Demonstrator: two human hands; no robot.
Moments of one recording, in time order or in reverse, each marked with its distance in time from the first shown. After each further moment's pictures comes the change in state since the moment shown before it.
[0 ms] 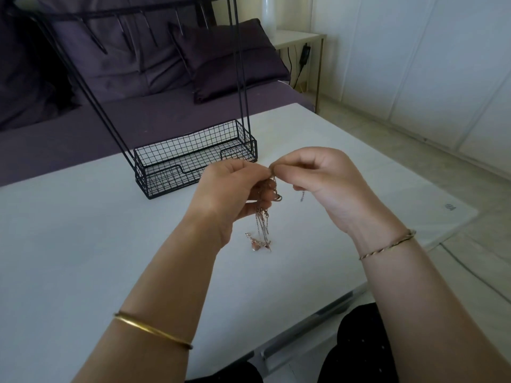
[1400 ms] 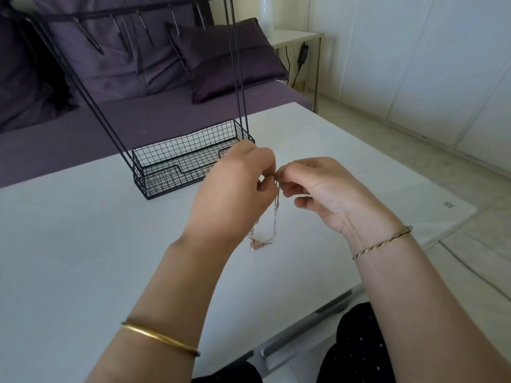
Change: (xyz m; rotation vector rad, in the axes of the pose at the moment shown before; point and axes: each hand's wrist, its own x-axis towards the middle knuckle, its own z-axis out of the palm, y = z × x) left_hand -0.001 -0.010 -0.001 0.908 0.103 0.815; right_hand 0.003 -0.001 0.003 0.059 -0.005 0.328
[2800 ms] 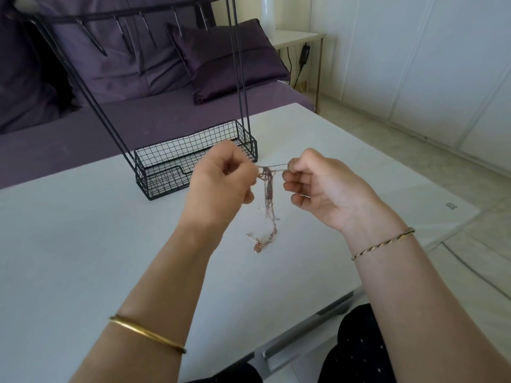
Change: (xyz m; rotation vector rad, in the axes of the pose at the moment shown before) left_hand 0.002 -0.006 -0.005 -0.620 0.083 -0.517; right_hand 0.005 0.001 -0.003 0.333 -0.007 0.106
